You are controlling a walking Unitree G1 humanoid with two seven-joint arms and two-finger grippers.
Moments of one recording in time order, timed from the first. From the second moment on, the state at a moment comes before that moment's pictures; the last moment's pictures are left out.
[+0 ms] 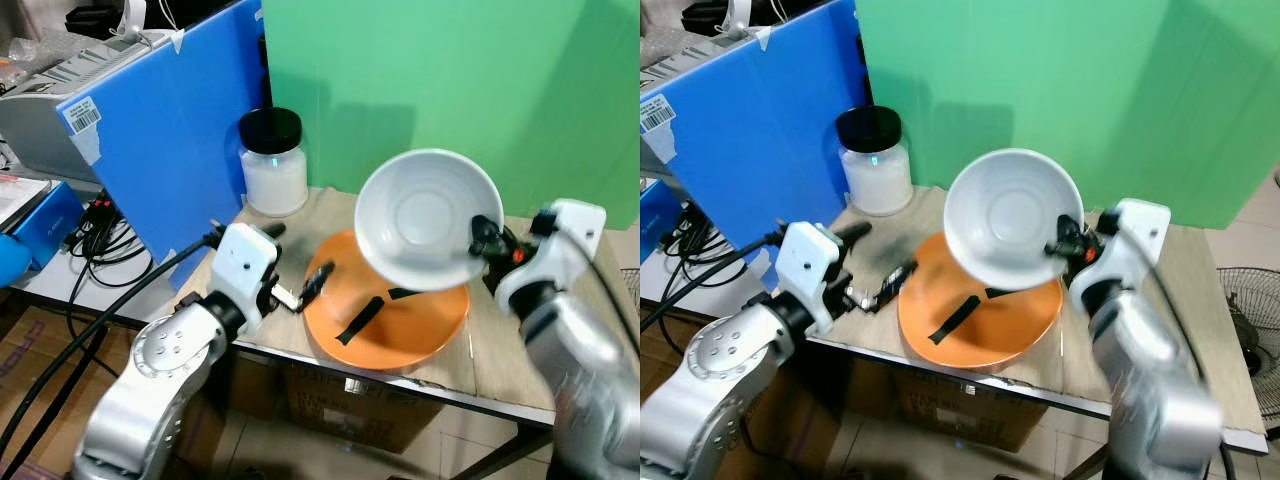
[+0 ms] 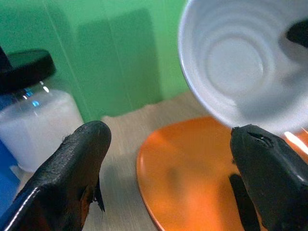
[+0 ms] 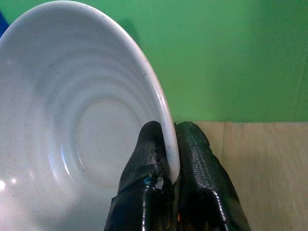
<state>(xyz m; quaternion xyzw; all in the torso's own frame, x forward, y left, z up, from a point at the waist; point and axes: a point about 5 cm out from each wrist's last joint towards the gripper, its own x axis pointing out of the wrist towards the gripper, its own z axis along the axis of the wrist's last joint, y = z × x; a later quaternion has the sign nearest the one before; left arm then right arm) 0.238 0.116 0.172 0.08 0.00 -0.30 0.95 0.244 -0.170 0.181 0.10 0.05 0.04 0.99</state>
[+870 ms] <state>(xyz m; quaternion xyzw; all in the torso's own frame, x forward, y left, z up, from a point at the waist) 0.246 0.127 0.177 0.08 -0.02 -0.21 0.97 0.232 -0.159 0.179 0.10 -0.01 0.03 0.99</state>
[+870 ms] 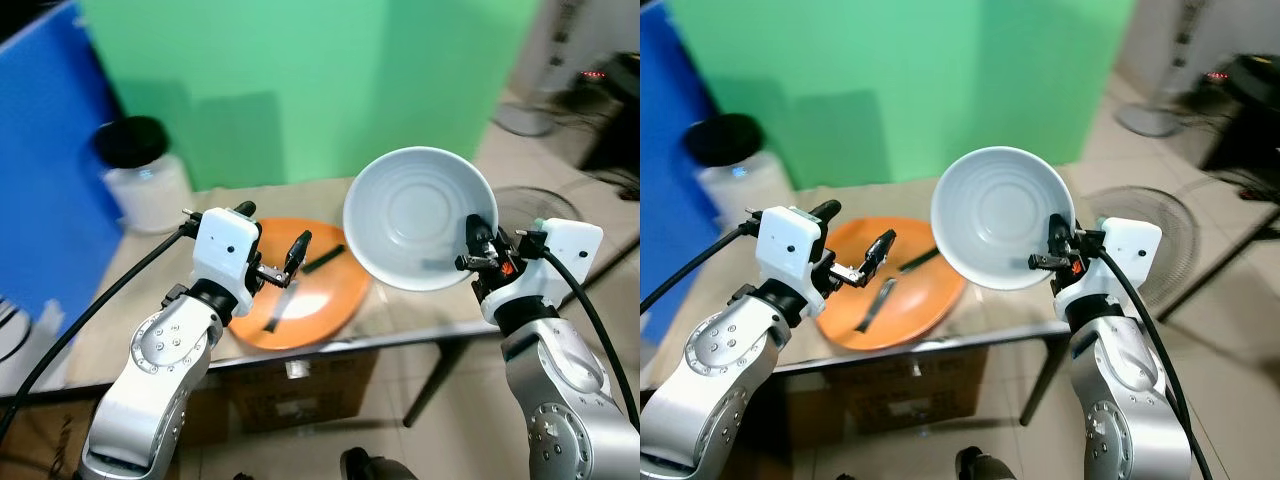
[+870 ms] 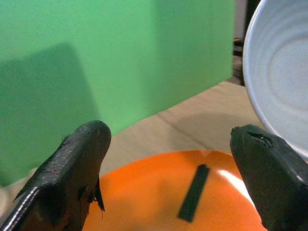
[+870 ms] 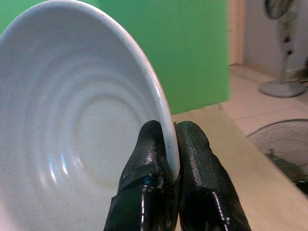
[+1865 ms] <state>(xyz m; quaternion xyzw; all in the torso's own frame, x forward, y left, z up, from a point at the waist) 0.249 0.136 0.174 0.07 -0.02 -0.18 0.98 0.233 -0.171 0.176 0.06 0.00 -0.02 1.00</state>
